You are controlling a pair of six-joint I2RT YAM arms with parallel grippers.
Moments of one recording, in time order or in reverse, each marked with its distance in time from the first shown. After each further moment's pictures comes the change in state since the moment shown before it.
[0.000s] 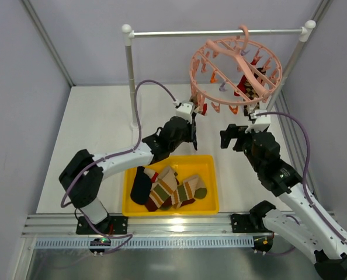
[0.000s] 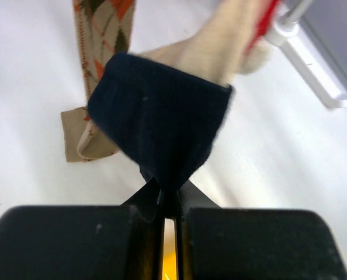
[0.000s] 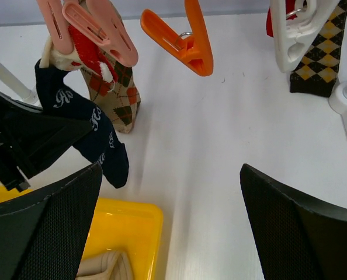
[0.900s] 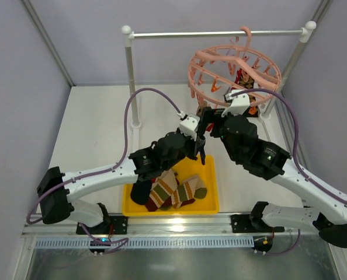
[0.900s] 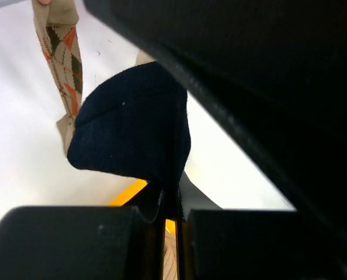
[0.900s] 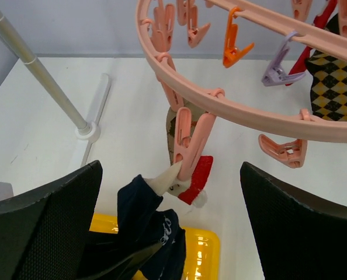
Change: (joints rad) left arm -0.232 -0.304 -0.053 -0.136 -0.008 0.060; right arm 0.407 0.343 0.467 -0.108 0.373 0.048
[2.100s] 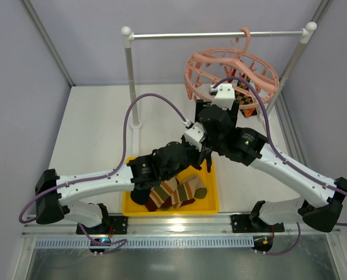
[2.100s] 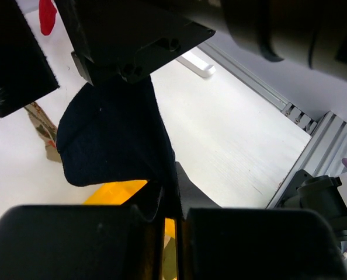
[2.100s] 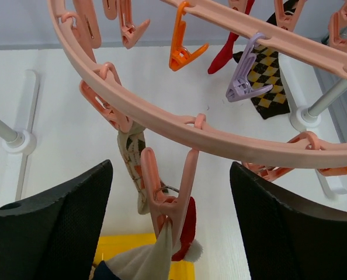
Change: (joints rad) left arm -0.125 -0.040 0.017 0.000 -0.047 0.042; right arm 0.006 0.220 0.166 -0.172 0.235 0.060
